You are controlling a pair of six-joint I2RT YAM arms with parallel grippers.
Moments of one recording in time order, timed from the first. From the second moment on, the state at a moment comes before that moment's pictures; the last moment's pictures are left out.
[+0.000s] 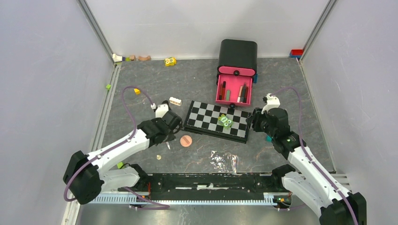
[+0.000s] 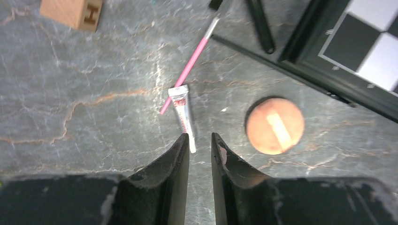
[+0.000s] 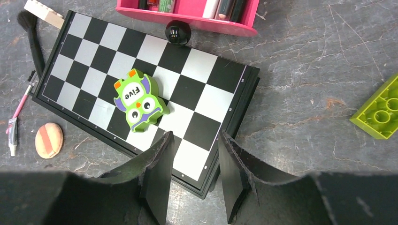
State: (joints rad) left arm -0.74 1.13 0.76 -0.73 -0.47 -0.81; right arm 0.36 0.79 0.50 -0.22 0.02 0.35
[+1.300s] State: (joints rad) left arm -0.64 1.35 0.65 -0.56 -0.42 -0.90; right arm 0.36 0.81 0.50 -0.20 -0.01 0.39
